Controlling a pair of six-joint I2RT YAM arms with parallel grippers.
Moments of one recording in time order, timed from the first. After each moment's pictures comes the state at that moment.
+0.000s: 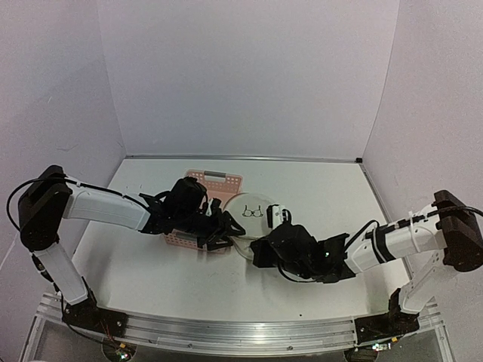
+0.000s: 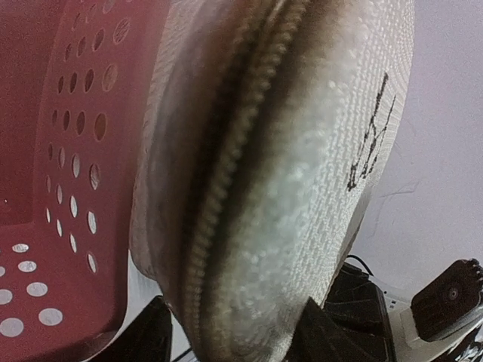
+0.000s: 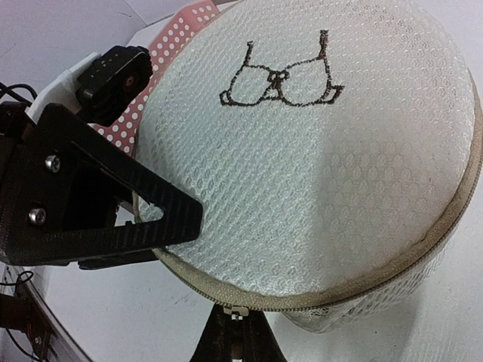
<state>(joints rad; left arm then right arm) -0.89 1.69 0.95 0.09 0.44 -1.21 1.21 1.57 0.74 0.21 0.43 0.87</state>
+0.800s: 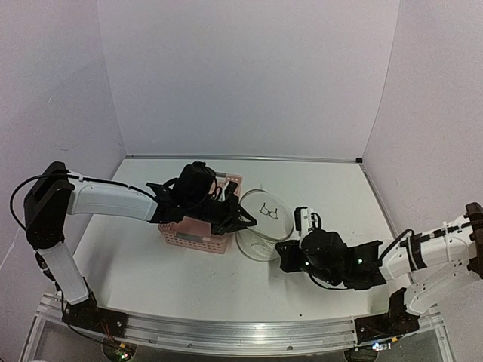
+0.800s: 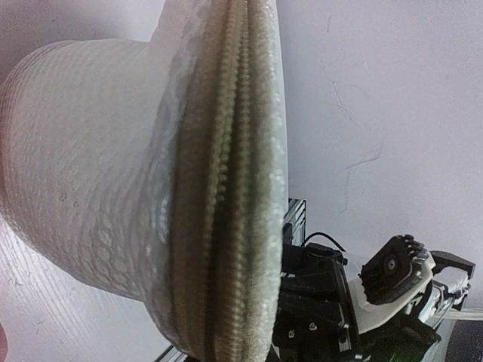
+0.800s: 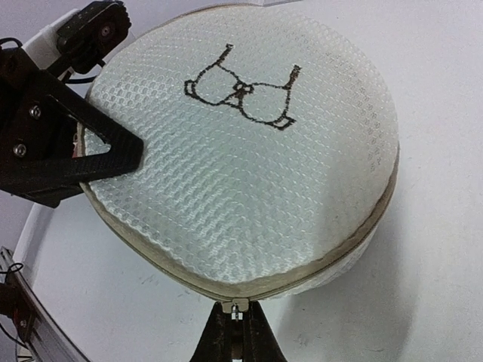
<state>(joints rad) -0.90 1.73 1.10 0.11 0.50 -1.13 1.20 1.32 0.53 0.19 0.50 0.81</state>
